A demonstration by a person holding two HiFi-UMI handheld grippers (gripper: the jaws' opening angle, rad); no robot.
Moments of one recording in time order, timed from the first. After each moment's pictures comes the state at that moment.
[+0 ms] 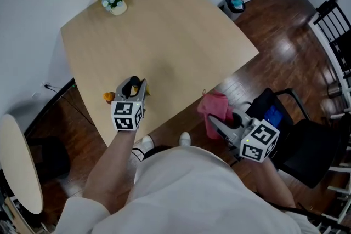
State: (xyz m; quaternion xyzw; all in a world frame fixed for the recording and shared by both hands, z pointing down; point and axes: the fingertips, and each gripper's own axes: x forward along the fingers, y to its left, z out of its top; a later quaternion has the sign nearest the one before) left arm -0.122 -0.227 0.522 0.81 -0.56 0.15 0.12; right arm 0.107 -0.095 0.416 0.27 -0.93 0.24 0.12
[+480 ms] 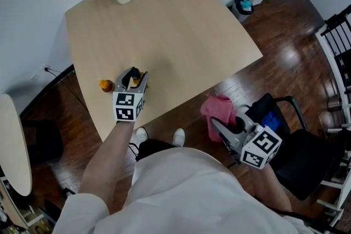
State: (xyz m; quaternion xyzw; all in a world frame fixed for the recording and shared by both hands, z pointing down) left arm -0.108 -0.225 0.541 0.79 -0.59 0.17 0.10; right arm 0.138 -0.081 0.418 0.24 -0.94 0.22 0.14
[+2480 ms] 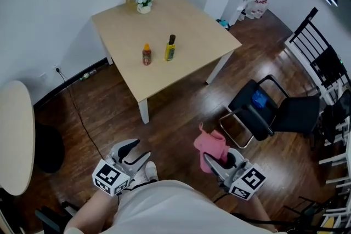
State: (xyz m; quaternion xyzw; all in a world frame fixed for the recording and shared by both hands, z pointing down) left arm -0.212 0.374 0.441 0.93 -0.33 0.11 0.12; right arm -0.036 0.394 0.364 0.32 -0.93 0.12 0.10
